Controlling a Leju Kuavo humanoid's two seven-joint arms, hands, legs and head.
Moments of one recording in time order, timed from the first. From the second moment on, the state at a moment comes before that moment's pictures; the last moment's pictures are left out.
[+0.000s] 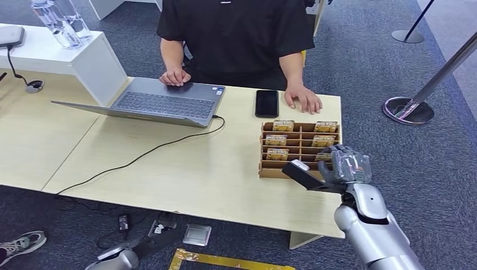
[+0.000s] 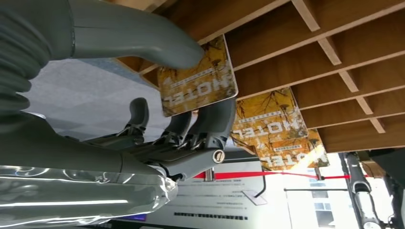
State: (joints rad) left arm -0.11 -0.14 0.48 -0.20 -1.43 -0.03 0.04; right arm -0.47 0.04 0.39 -0.53 1.28 -0.36 -0.14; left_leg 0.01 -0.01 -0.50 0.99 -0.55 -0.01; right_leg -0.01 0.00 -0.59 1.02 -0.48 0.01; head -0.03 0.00
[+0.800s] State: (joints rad) left arm -0.11 -0.14 0.46 -0.20 -1.44 0.00 -0.03; right arm -0.47 0.04 0.39 -0.52 1.27 -0.40 -0.17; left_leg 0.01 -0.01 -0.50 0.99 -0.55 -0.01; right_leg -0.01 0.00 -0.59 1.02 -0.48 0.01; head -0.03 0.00
